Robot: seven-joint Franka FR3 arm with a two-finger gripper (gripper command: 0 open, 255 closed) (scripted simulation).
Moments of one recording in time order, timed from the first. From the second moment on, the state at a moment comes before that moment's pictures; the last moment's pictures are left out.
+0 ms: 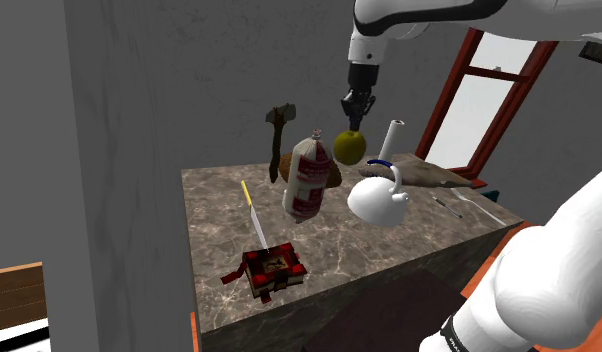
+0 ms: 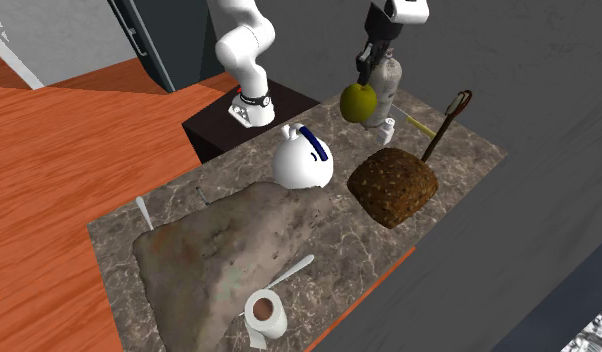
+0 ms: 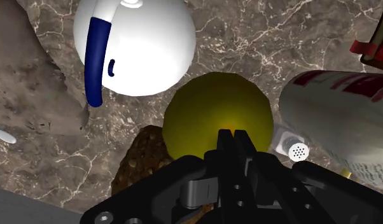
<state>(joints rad) 0.06 -0.13 -0.17 -1.83 -0.07 1.59 -0.10</state>
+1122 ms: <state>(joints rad) 0.07 -0.26 -0.12 -2.23 -0.08 2.02 -0.01</state>
